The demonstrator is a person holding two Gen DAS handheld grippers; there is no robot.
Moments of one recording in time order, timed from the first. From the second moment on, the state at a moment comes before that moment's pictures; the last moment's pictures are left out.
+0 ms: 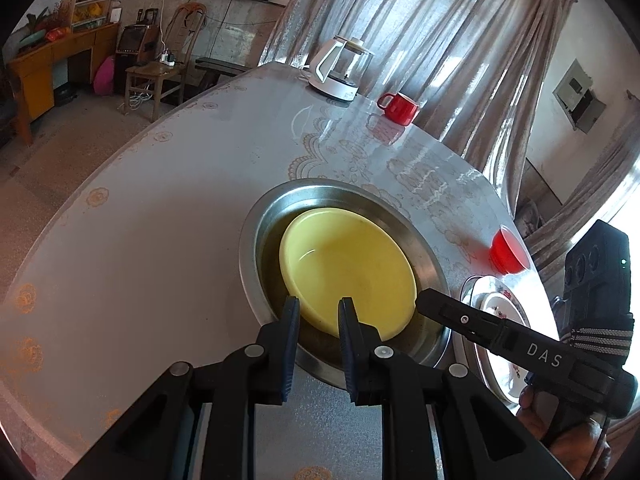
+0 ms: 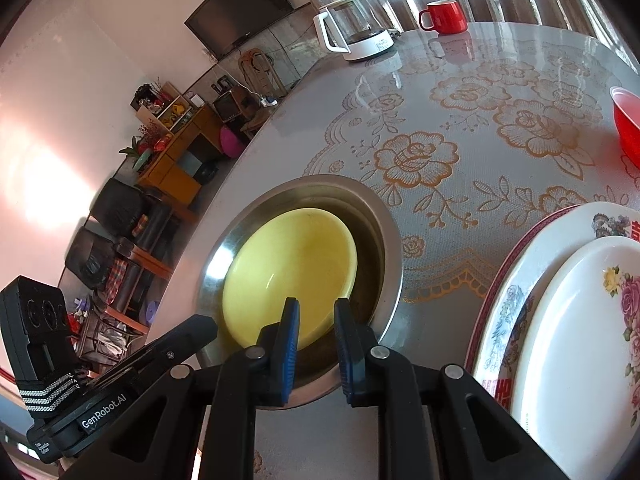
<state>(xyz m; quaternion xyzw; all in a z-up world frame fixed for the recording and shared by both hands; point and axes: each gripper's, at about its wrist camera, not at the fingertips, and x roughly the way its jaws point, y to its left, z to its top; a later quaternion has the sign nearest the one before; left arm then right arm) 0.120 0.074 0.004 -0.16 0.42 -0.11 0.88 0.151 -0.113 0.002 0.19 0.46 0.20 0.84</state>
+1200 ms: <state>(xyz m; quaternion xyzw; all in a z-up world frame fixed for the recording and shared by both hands) 0.101 0.041 0.023 -0.09 0.40 -0.13 0.90 0.124 -0.177 0.016 0.24 0.43 0.16 0.86</state>
